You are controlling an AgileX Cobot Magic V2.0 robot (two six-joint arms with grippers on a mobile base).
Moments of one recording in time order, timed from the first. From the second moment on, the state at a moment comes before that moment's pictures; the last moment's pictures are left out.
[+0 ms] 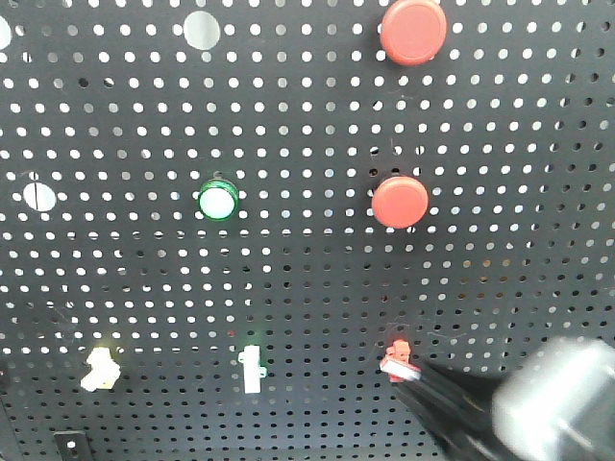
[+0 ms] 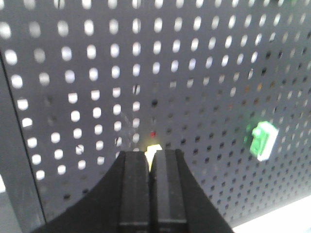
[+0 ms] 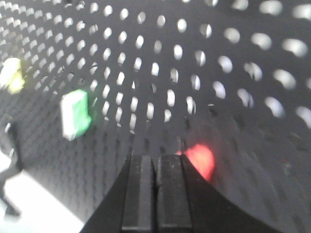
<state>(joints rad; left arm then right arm) -0.37 0.64 -0.57 0.03 0.13 -0.07 0.56 1.07 -0.57 -0.25 -0.34 0.10</state>
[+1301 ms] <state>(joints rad) -0.37 0.64 -0.57 0.03 0.13 -0.07 0.56 1.14 -0.66 -0.14 -0.03 0.10</state>
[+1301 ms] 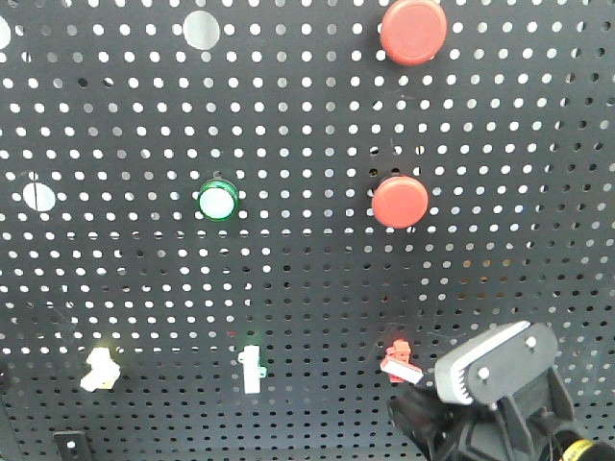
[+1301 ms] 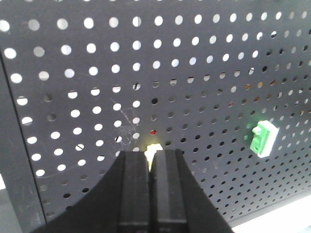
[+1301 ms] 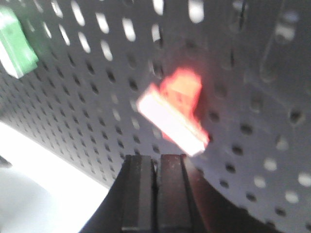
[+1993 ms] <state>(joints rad) -0.37 0.64 -0.57 0.03 0.13 -0.07 0.56 1.09 -0.65 -0.13 -0.24 0.11</state>
